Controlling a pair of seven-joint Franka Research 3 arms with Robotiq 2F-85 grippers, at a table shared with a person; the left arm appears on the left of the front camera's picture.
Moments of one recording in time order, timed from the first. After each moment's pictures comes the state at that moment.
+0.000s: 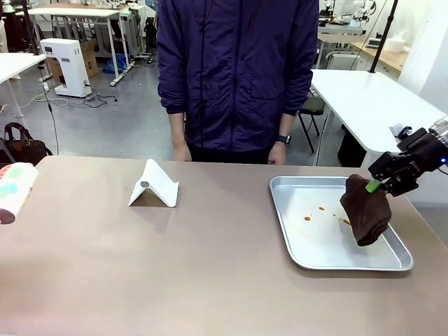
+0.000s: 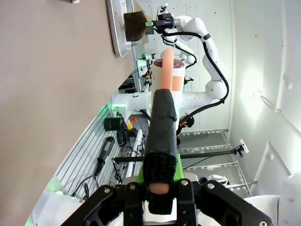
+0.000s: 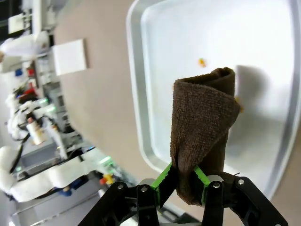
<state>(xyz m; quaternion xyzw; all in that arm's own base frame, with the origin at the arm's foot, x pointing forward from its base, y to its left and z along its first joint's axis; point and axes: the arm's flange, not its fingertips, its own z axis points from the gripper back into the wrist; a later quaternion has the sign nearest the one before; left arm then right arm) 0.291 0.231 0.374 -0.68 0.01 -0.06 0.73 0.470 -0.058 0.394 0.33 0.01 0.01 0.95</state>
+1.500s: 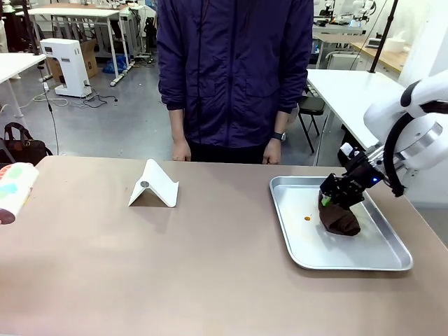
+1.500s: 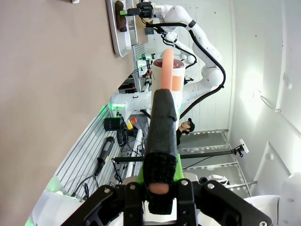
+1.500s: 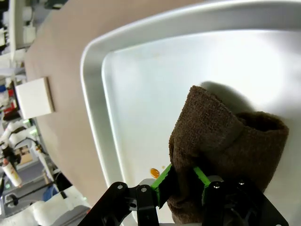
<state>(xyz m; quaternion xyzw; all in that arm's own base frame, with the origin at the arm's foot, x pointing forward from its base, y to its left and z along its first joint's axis) 0.291 0.231 0.374 -0.68 0.01 -0.06 0.73 0.538 0.017 0.289 0.30 -0.01 -0.01 0.96</state>
